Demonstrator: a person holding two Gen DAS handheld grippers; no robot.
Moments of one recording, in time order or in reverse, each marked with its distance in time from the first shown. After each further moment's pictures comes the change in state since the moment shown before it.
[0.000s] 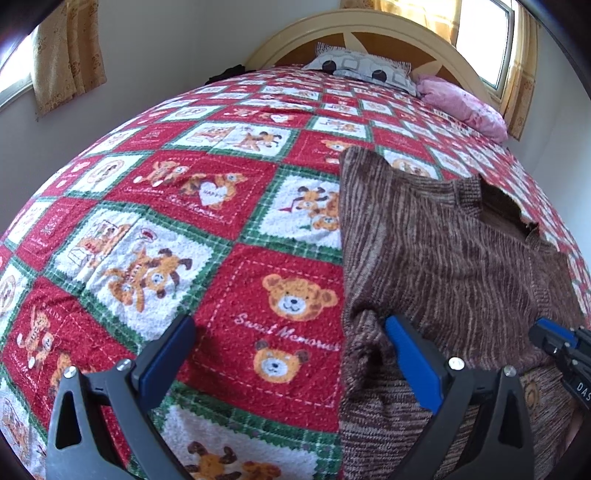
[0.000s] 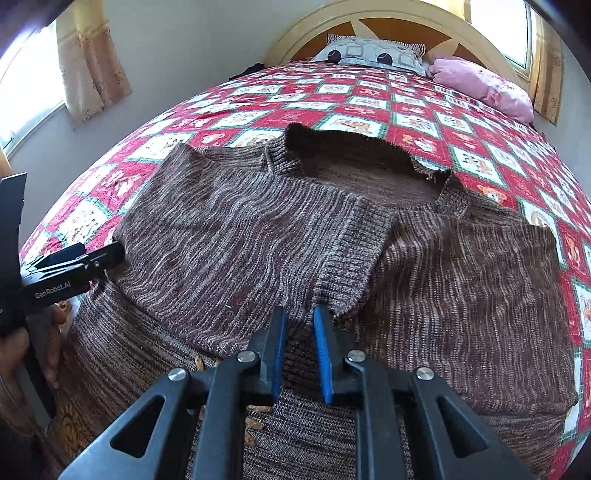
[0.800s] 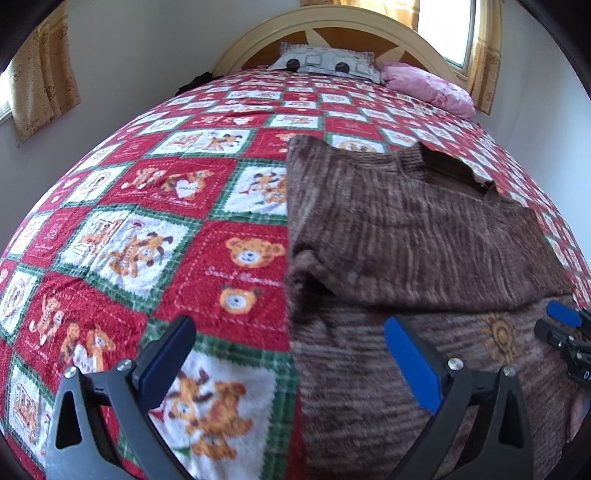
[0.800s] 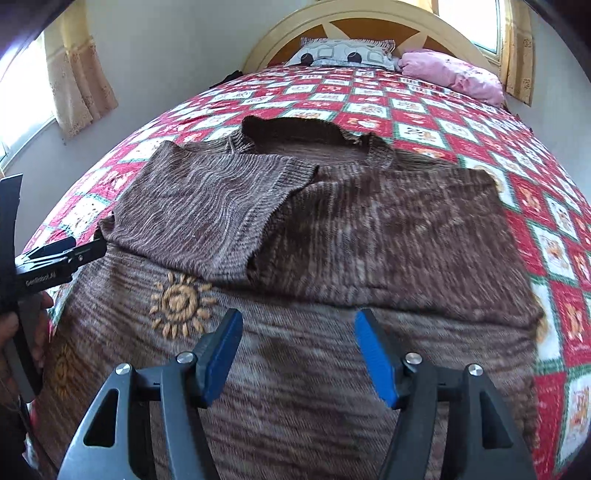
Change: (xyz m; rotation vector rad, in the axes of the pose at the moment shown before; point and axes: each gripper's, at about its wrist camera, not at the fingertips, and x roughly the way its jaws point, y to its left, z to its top) left arm -0.042 -0.023 -0.030 0.114 0.007 -0.064; right arm -0.048 -0.044 -0.058 0.073 -0.027 -0.036
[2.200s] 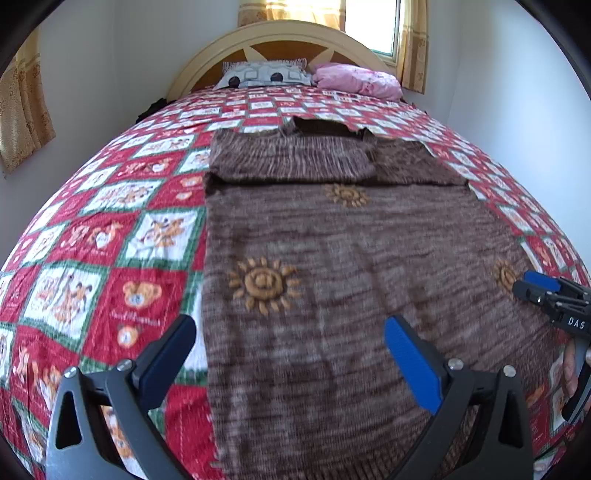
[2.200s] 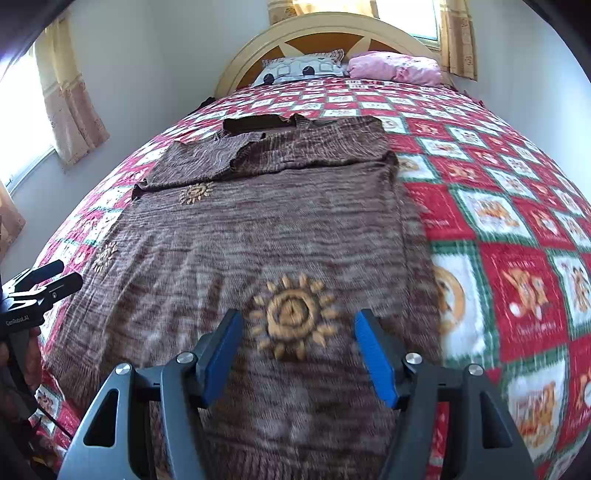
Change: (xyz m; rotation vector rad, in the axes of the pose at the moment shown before) left arm -0.130 -0.061 -0.130 0.159 -0.044 -0.102; right arm -0.136 -0.028 -0.160 0.147 -0.079 -0.035
